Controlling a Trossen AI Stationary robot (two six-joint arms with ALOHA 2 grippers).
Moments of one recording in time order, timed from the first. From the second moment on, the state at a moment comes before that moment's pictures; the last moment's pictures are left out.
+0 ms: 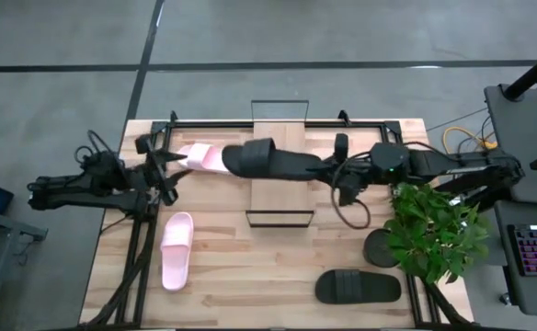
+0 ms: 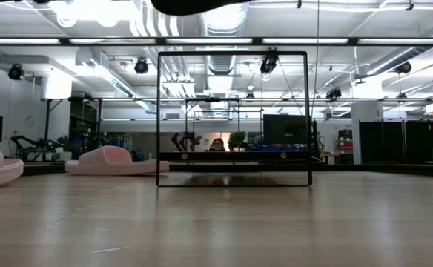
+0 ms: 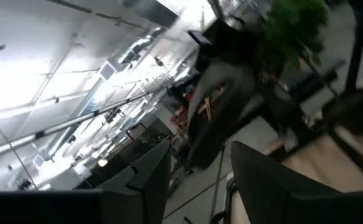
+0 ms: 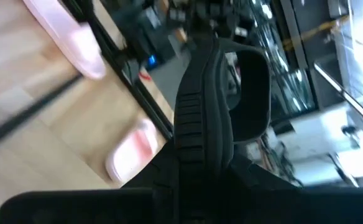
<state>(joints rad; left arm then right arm) 0.01 0.37 0.48 0.10 -0.13 0.84 0.09 1.08 1.09 -0.24 0.18 -1.02</state>
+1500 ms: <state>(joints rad) 0.01 0.81 0.53 0.45 -0.09 1.11 0.08 1.08 1.09 -0.26 0.10 -0.94</state>
